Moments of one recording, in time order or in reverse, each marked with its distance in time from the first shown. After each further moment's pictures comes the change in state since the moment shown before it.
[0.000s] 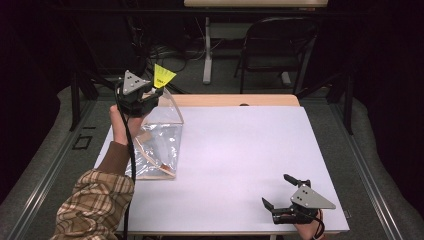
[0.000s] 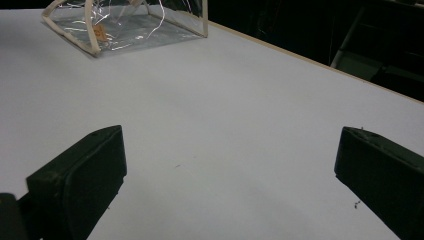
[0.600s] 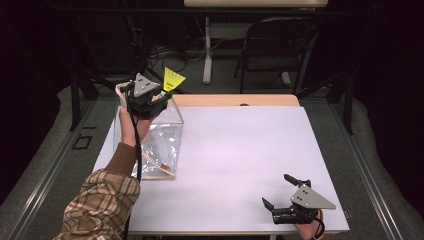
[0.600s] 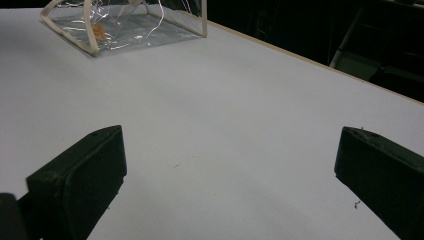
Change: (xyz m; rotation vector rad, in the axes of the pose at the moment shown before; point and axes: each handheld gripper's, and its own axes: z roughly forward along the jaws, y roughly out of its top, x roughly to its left) left arm -0.018 -0.001 0.012 0.009 -0.042 0.011; right arm 0.000 0.000 0.000 0.002 -0.004 -0.002
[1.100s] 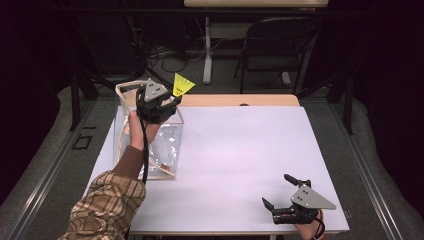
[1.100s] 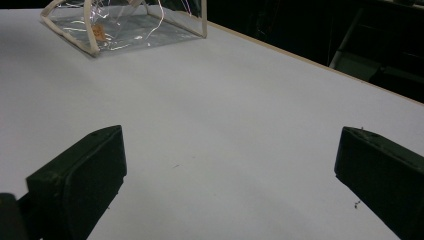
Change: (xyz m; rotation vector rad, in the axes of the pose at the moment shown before) left arm -0.019 -0.005 0.011 0.020 -0.050 0.012; right arm 0.000 0.000 0.000 -0.002 0.000 -0.003
